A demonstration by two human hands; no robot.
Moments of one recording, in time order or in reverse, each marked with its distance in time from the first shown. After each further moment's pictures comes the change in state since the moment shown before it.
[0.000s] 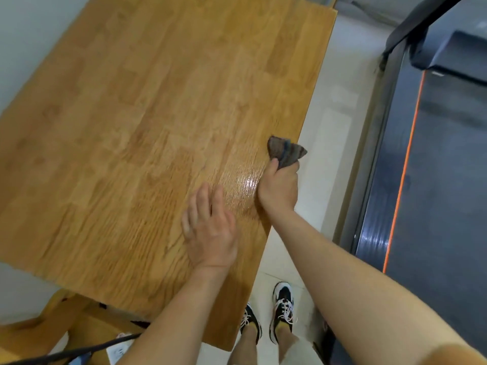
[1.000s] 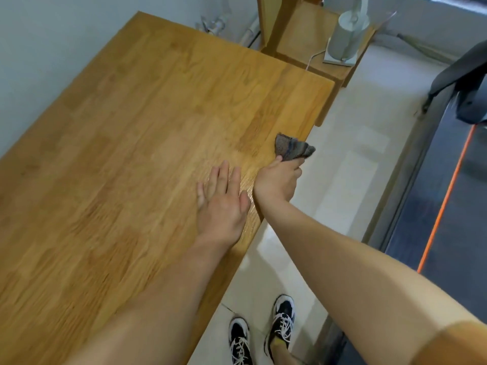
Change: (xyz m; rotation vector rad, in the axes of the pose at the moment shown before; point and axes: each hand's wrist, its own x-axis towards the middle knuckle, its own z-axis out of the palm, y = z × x) left_hand 0.201 0.145 0.036 0.096 -0.213 0.040; right_hand 0.204 -0.102 -0.008 -0.005 -0.071 0.000
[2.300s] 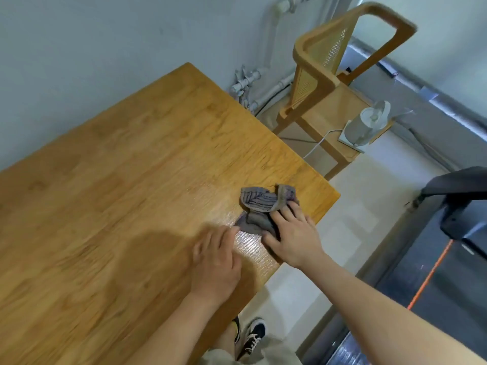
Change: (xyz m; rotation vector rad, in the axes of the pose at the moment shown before) left_hand 0.048 0.025 -0.043 -0.327 0.102 -0.213; right_hand 0.101 -0.064 -0.066 -0.982 -0.498 -1.095
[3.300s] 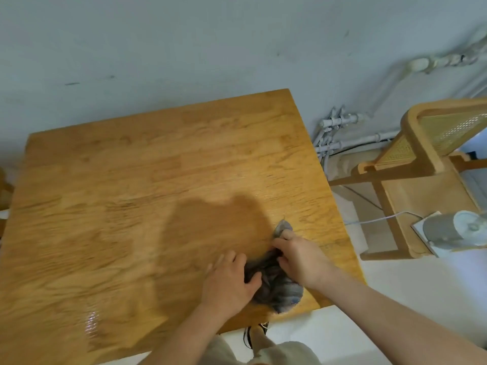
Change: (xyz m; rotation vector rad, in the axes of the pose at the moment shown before) left_hand 0.038 0.056 0.007 -0.029 -0.090 -0.570; right_hand 0.110 0.010 -0.057 -0.106 -0.354 -0.745
